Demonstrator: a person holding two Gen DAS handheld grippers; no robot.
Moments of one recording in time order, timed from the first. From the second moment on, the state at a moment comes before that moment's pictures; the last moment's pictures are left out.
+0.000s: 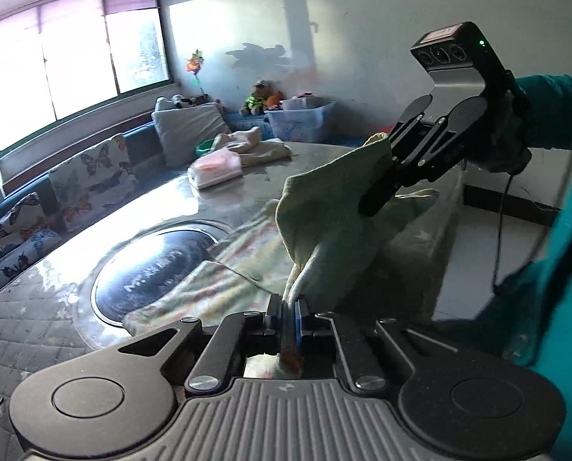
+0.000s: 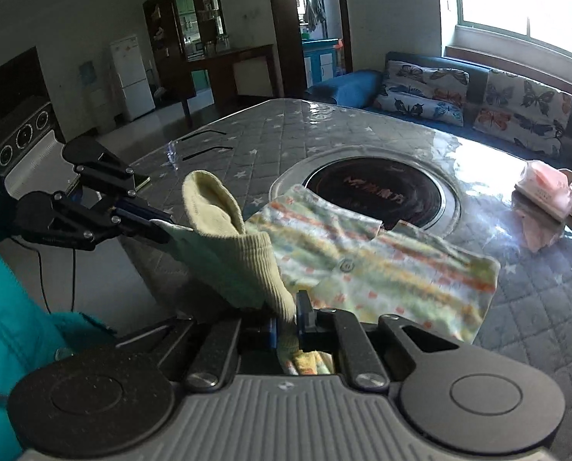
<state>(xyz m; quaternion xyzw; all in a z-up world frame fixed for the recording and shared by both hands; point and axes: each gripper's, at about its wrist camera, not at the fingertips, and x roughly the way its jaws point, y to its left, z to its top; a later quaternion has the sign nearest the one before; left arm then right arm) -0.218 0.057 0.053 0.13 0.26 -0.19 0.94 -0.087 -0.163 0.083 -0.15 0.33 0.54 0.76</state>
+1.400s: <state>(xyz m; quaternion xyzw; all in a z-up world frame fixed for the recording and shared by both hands) -0.032 0.172 -0.022 -0.02 0.37 0.05 0.93 0.073 -0.128 -0.023 -0.06 0.37 0.36 0.86</state>
